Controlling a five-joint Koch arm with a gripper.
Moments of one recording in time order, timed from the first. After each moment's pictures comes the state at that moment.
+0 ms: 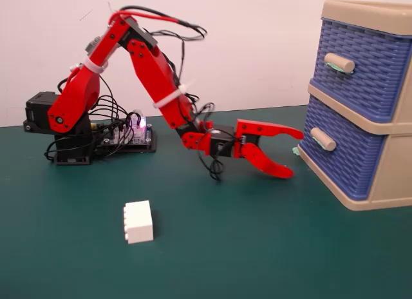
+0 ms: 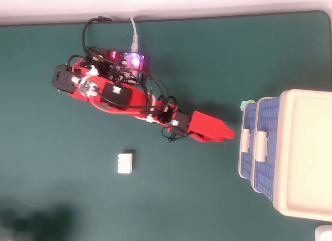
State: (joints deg) arm -82.1 53.0 102.4 -52.2 161.4
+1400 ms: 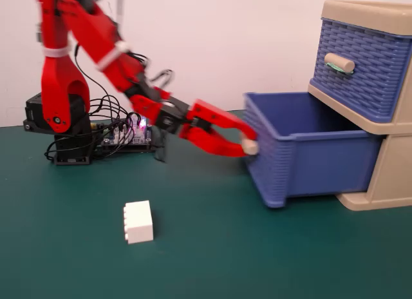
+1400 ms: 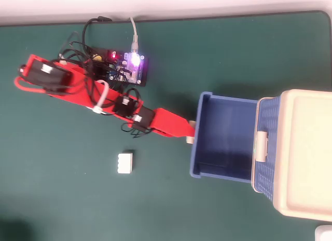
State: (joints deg) arm -75.8 94.4 141.0 -26.5 164.7
